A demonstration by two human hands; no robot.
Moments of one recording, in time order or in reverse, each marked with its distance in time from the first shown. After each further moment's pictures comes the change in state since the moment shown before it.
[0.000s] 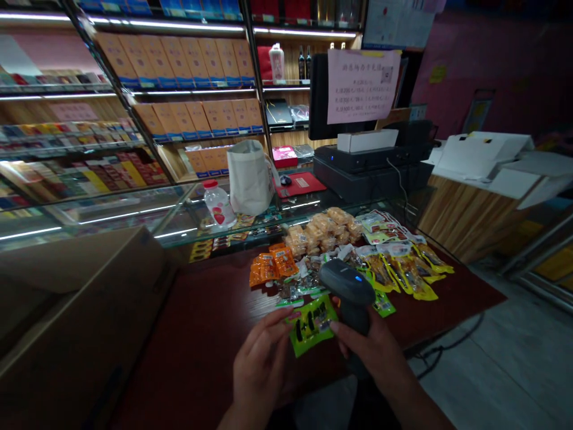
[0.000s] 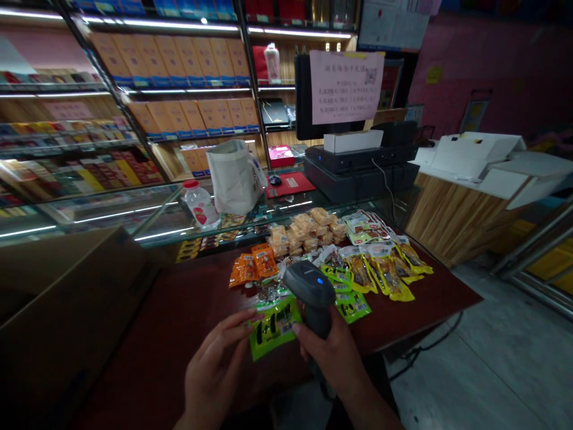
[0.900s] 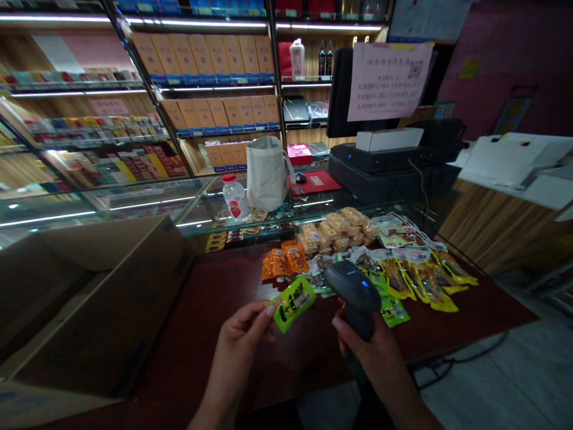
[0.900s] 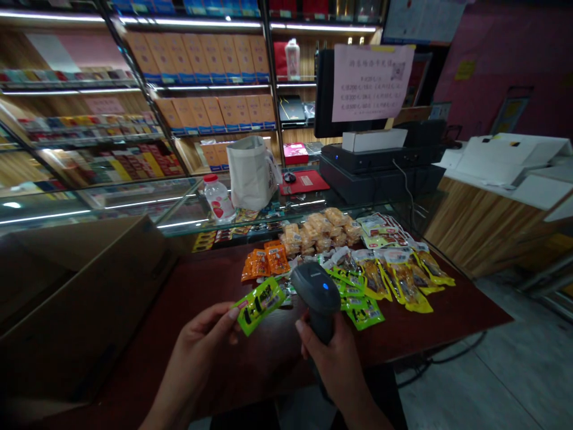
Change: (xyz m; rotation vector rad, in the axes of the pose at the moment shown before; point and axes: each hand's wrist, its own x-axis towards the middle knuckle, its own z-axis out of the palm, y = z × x) left_hand 0.022 0.000 -0.030 -0.393 0.123 -0.560; right_hand 0.001 0.013 0.010 0.012 -0.075 -0.065
